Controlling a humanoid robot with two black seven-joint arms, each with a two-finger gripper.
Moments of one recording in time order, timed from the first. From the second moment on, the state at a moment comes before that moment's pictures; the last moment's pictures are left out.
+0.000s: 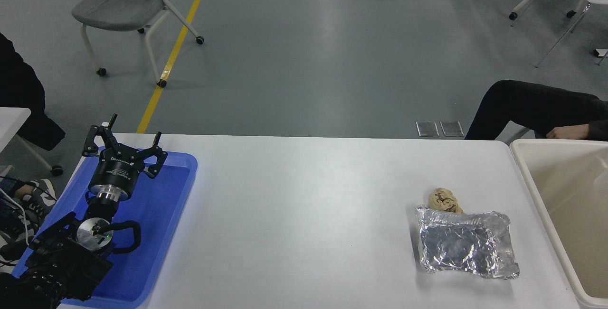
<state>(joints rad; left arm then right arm) -0.63 0.20 -0.89 -0.20 -0.21 -0.79 -0.32 0.74 -0.54 -0.51 0.03 -0.31 0.14 -0.04</state>
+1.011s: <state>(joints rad) -0.63 0.20 -0.89 -0.20 -0.21 -0.79 -0.32 0.72 -0.51 -0.50 0.04 -0.29 0.15 -0.03</state>
